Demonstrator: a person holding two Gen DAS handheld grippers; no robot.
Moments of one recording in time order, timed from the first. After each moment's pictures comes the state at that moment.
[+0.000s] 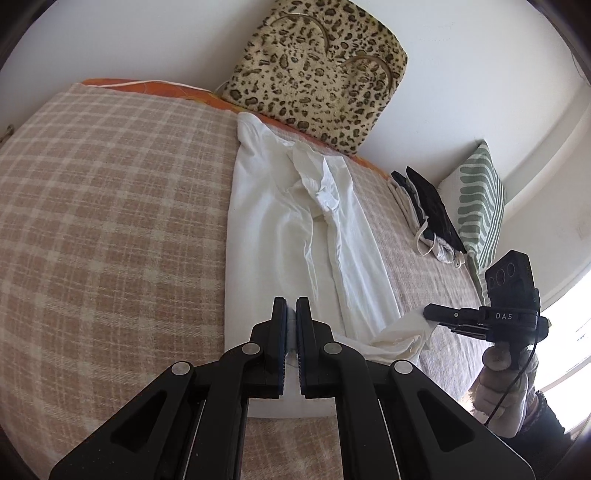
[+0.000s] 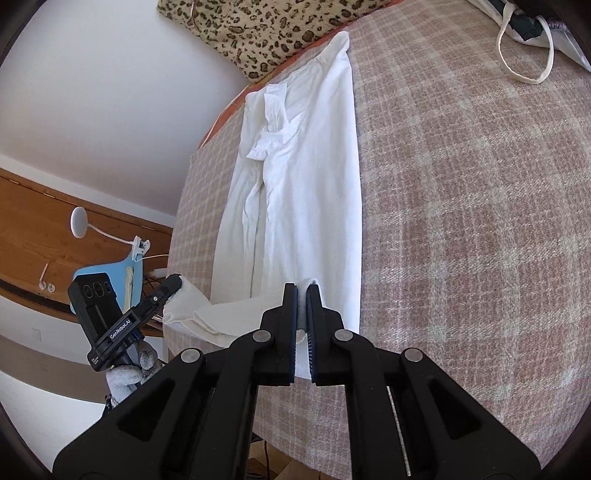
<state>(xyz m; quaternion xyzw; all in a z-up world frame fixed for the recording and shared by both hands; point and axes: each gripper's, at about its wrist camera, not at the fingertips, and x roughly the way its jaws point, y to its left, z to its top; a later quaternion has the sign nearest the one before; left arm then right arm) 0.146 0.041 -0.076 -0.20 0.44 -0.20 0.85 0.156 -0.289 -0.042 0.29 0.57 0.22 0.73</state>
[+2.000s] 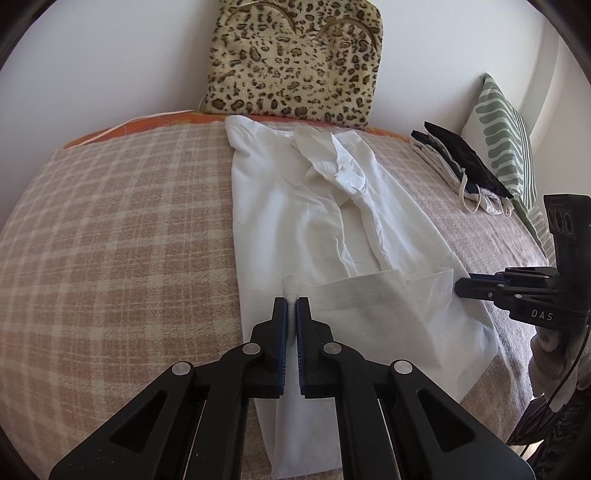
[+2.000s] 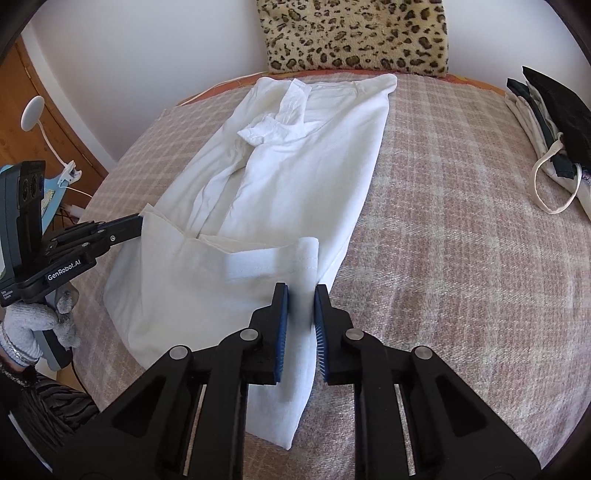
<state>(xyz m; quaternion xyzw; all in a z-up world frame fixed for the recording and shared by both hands) 0.166 0.007 -0.097 -0.03 0.42 -0.18 0.89 0.161 -0.228 -0.049 0.03 0.53 0.19 0.83</state>
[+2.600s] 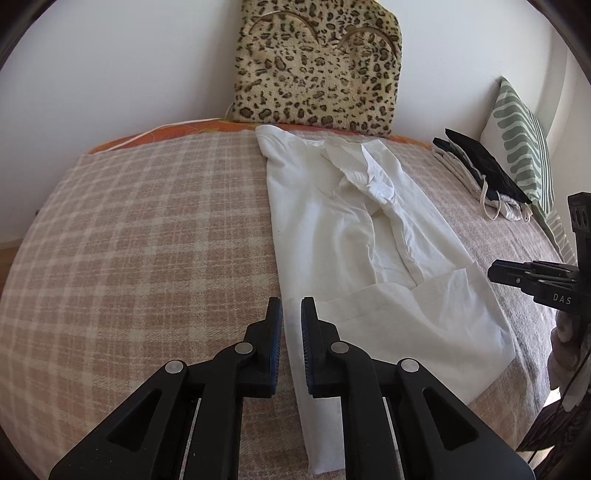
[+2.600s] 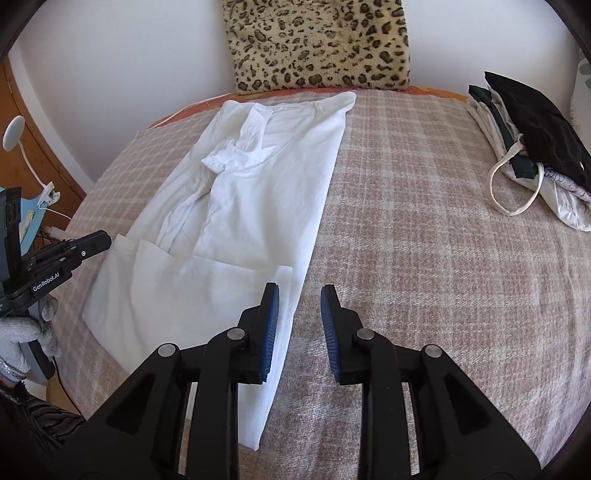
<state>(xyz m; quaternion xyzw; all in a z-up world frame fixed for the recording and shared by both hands) 0.166 0.022 -0.090 -0.02 0.42 -0.14 0.90 0.162 -0.245 -0.038 0.03 0.50 0.15 0.85</state>
